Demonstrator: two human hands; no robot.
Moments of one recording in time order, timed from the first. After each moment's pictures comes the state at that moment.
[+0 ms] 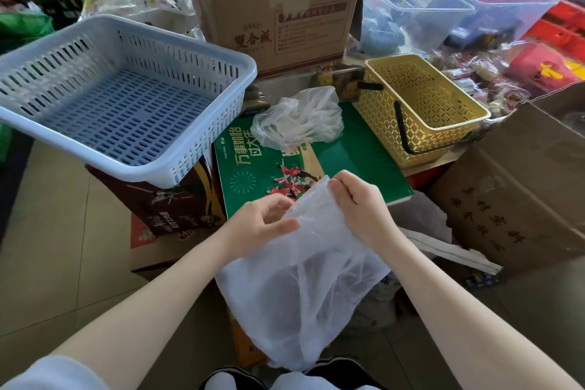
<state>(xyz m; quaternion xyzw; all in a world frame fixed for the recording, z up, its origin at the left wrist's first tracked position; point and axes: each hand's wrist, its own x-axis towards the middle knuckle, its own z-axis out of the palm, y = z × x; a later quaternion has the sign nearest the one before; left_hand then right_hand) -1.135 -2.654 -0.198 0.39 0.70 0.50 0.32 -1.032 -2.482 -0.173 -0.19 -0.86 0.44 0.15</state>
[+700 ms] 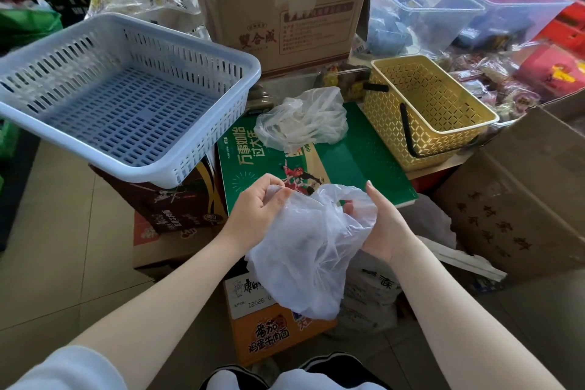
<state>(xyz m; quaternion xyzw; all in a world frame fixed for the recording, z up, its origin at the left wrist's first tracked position) -1.133 -2.638 -0.193 0.30 0.74 0.58 0.16 -1.022 -2.446 -0.202 -0.34 -0.33 0.88 -0.04</state>
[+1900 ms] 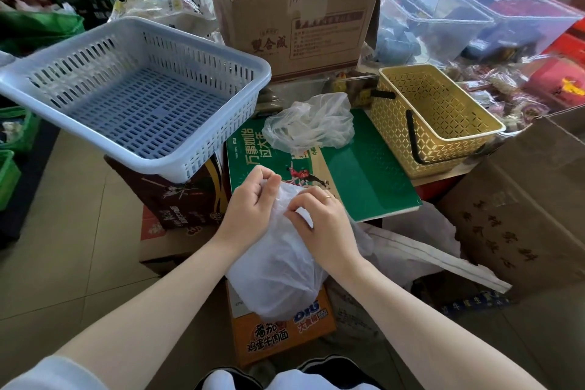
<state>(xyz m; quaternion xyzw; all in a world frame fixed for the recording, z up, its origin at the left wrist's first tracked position) -1.121 -2.651 -0.176 0.30 0.75 0.58 0.06 -1.044 -2.528 -0.197 -0.02 -0.92 0.31 0.25</state>
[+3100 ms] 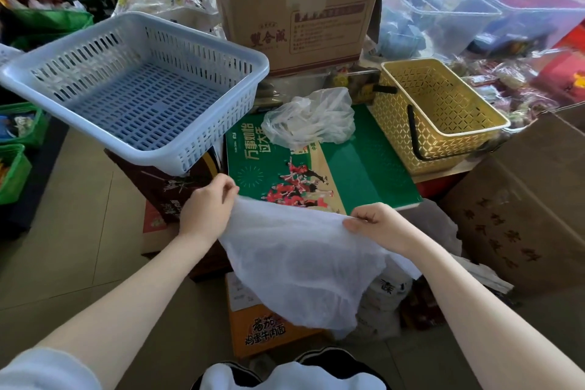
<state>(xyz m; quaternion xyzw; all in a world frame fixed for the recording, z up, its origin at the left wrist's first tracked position) -1.145 -2.682 -0.207 0.18 0.93 0.31 -0.01 -1.005 -2.422 -0.201 -0.11 -0.90 0.41 -0.09</state>
